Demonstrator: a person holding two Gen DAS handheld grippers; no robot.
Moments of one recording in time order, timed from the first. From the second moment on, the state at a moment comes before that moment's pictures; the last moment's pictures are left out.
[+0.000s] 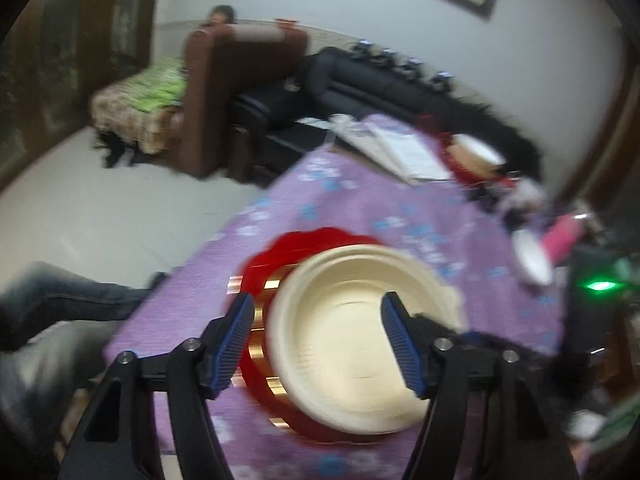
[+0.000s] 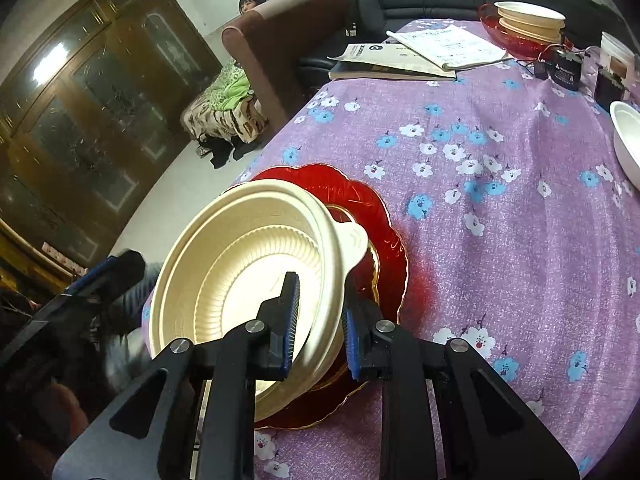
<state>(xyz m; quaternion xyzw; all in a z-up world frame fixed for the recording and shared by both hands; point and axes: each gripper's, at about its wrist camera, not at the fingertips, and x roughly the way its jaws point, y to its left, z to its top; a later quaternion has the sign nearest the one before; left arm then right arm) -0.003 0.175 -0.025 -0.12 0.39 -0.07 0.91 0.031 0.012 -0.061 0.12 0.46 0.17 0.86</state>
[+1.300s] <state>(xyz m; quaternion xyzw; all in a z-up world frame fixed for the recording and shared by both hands) 0.057 -0.093 -0.016 0.04 0.45 -0.21 0.87 -0.006 -0.300 -0.029 0.35 0.32 0.05 0.88</state>
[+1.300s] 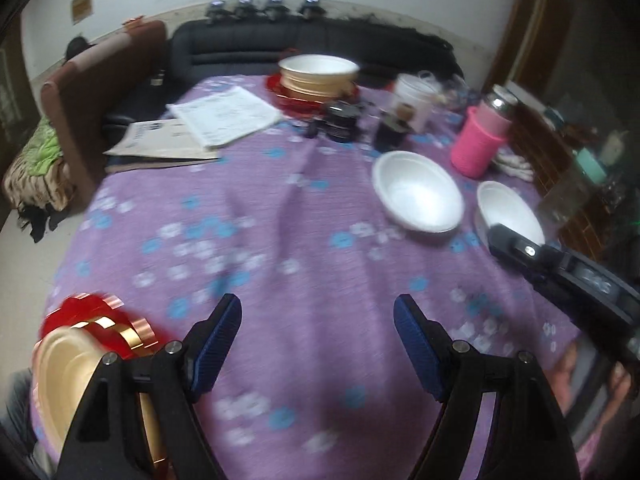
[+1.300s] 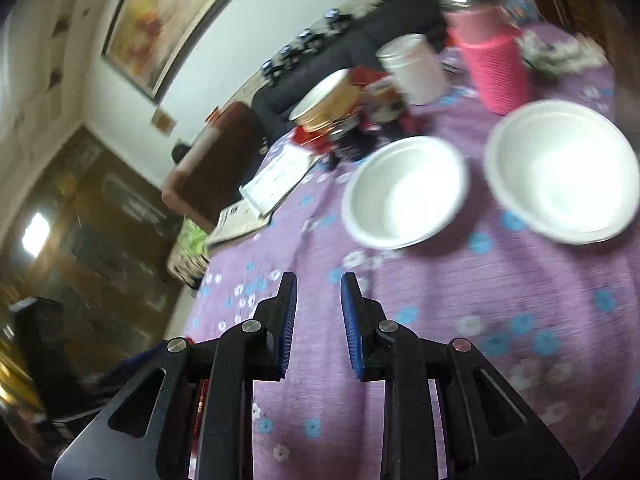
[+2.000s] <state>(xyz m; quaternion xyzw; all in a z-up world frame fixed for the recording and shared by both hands) 0.111 -0.235 -0.054 0.03 0.47 -0.20 0.86 -0.099 -0.469 -0.065 0.50 0.20 -0.11 0.83</state>
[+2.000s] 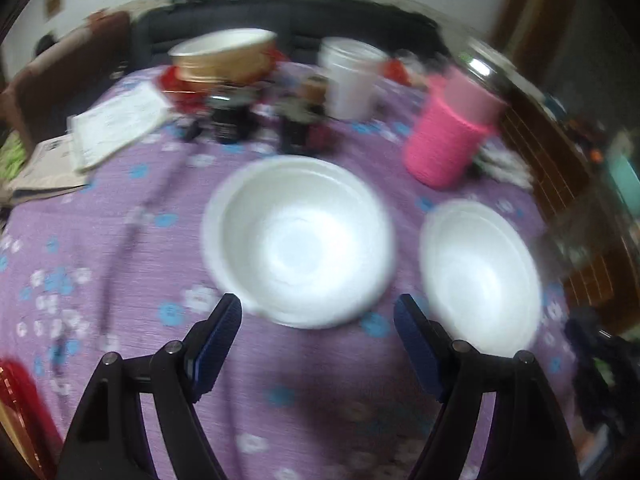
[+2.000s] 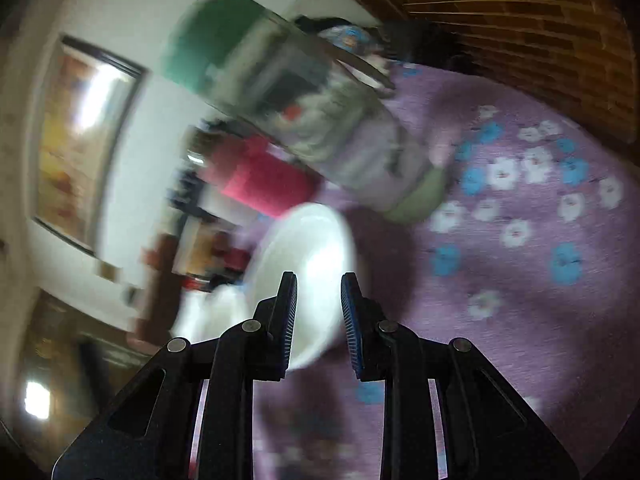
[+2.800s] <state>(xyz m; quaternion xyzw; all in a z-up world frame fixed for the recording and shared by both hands) 0.183 -0.142 -0.077 -0.07 0.47 -0.14 0.87 0.034 -0.366 -0.093 0.52 0.34 -0.11 0.78</state>
